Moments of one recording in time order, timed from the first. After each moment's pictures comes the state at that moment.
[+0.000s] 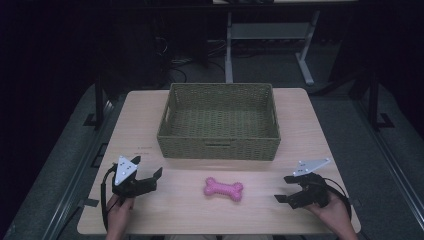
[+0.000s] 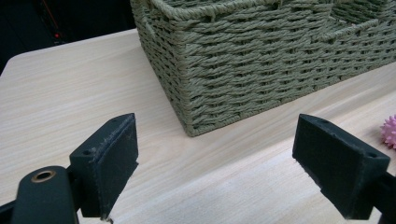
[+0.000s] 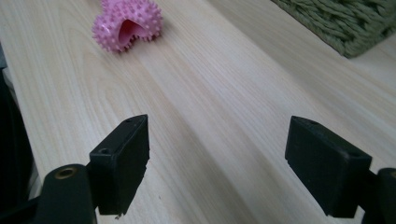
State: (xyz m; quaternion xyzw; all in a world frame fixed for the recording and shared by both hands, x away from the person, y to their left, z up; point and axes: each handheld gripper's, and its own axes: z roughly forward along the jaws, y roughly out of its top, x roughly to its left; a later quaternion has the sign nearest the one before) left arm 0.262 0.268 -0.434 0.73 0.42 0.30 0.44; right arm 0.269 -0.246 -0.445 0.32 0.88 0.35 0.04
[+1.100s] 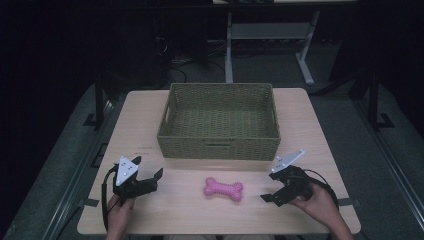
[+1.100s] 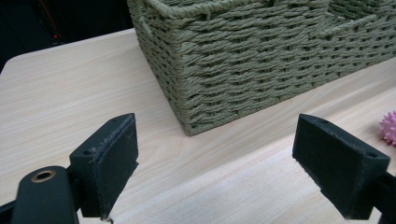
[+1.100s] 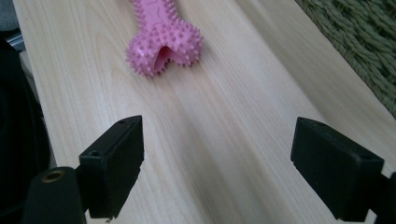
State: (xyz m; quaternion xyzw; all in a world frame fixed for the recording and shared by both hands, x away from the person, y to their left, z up) left arm 0.262 0.267 -0.435 0.74 0.42 0.31 0.44; right arm 0.283 -0.196 -0.425 0.27 0.91 0.31 0.02
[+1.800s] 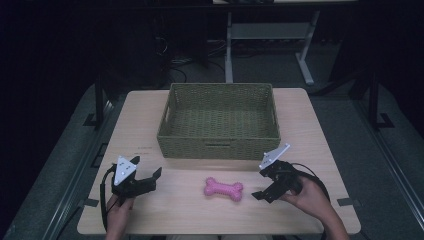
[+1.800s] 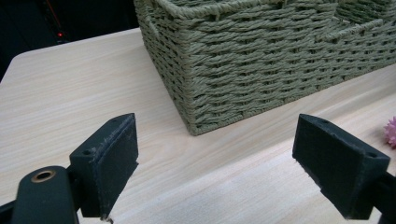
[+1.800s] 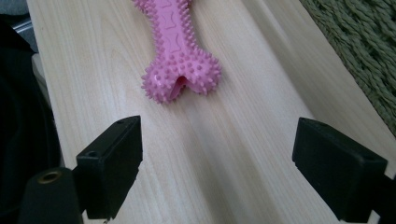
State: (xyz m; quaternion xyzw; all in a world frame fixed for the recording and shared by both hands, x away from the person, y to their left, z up) left arm 0.262 0.270 -0.435 0.73 0.43 0.30 0.44; right arm 0.296 -0.167 -0.415 0.23 0.93 0.29 0.00
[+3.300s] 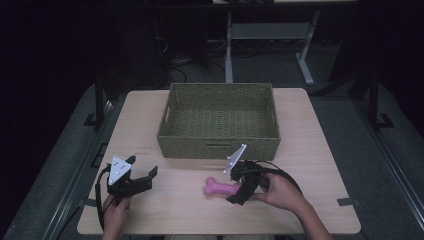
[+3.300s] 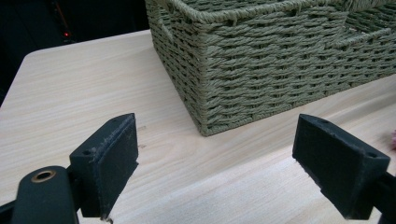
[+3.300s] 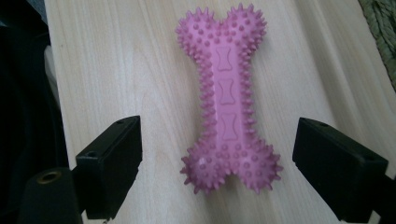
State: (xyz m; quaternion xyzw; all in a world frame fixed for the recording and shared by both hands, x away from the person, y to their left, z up) left arm 0.262 0.279 -0.433 0.72 0.44 0.31 0.45; right arm 0.304 -0.081 -0.416 0.15 0.96 0.23 -0.01
